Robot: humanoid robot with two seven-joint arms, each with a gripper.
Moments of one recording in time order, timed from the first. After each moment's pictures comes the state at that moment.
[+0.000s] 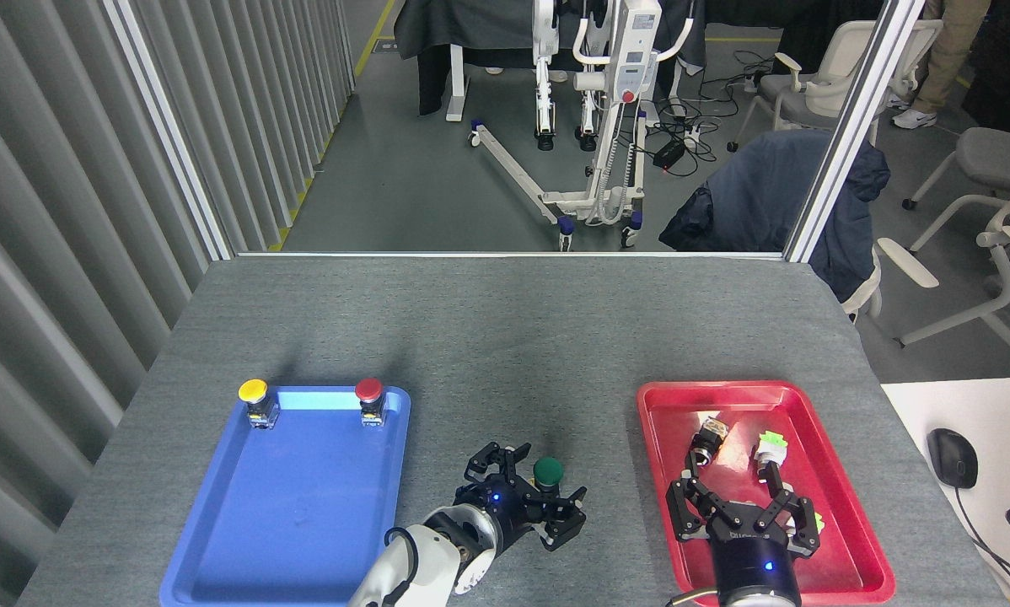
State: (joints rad) left arm -0.53 -0.14 -0.57 -0.79 -1.45 -0.22 -0.04; right arm 0.02 0.12 -0.08 -1.52 1.54 0.03 -0.03
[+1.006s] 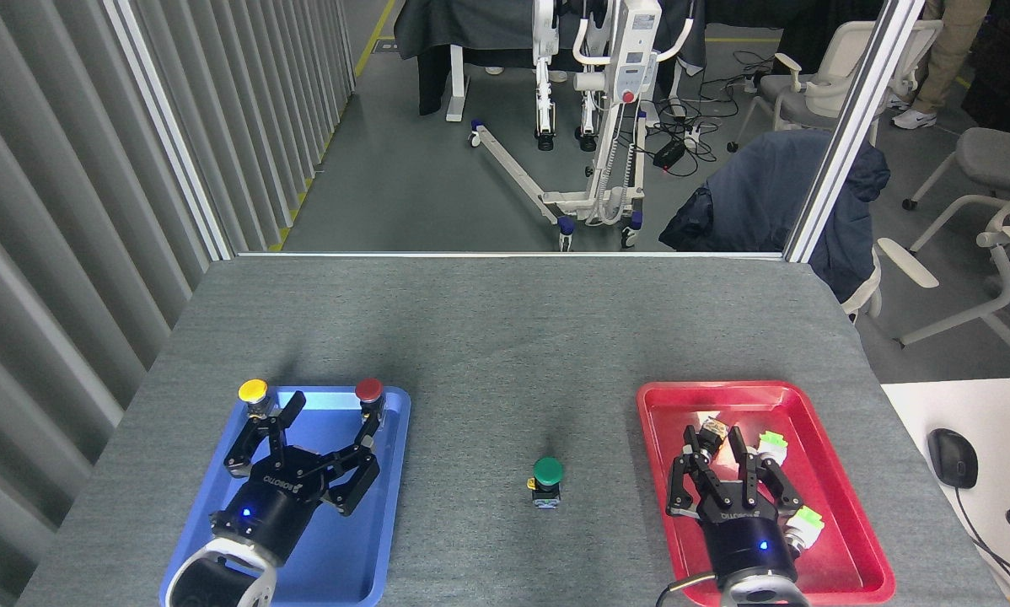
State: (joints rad) left arm -0.08 0.05 0.09 -1.57 -1.45 -0.39 0.04; right arm -0.01 0.09 -0.06 -1.53 1.54 -0.10 -0.02
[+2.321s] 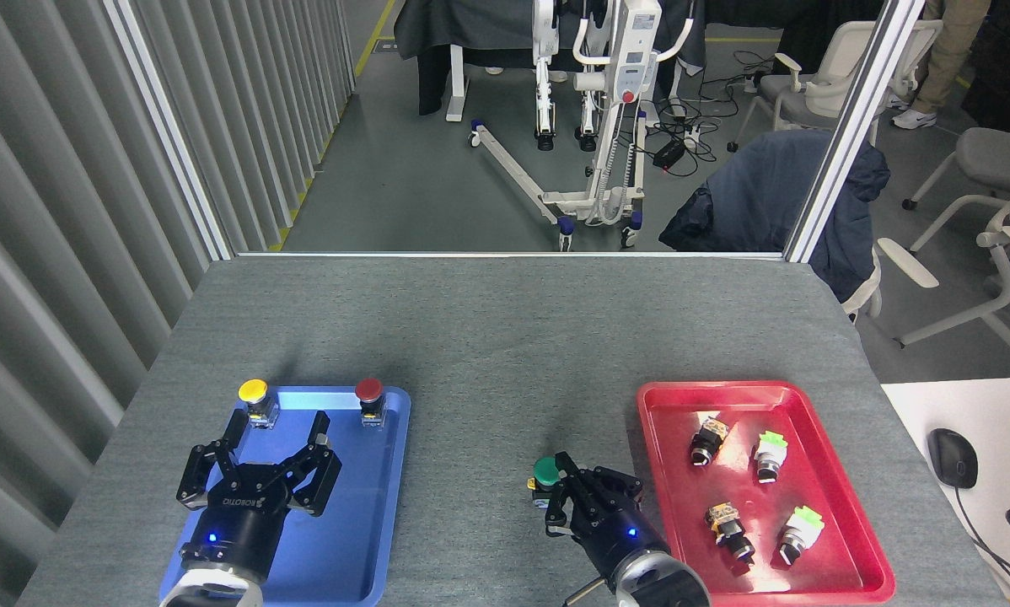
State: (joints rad) left arm -0.01 -0.06 0.18 -1.67 -1.46 -0.26 0.05; right arm -0.15 0.14 0.15 -1.27 1.60 -0.24 0.10
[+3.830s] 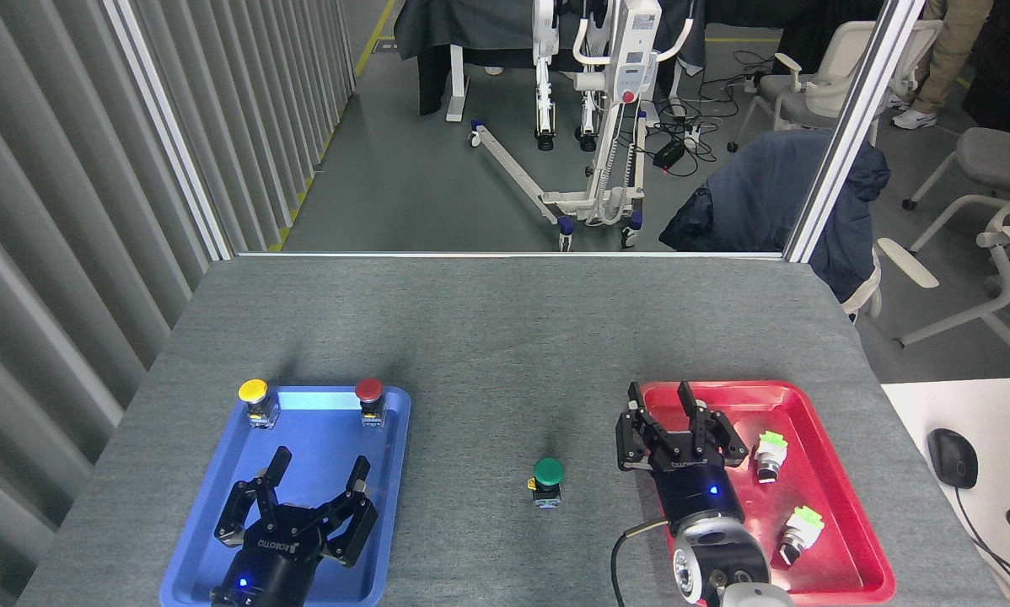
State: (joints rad) left arm 0.10 -0.08 0.12 -1.71 -1.45 -0.34 0.06; right arm -0.16 0.14 -0.05 -1.40 1.53 -0.10 -0.03
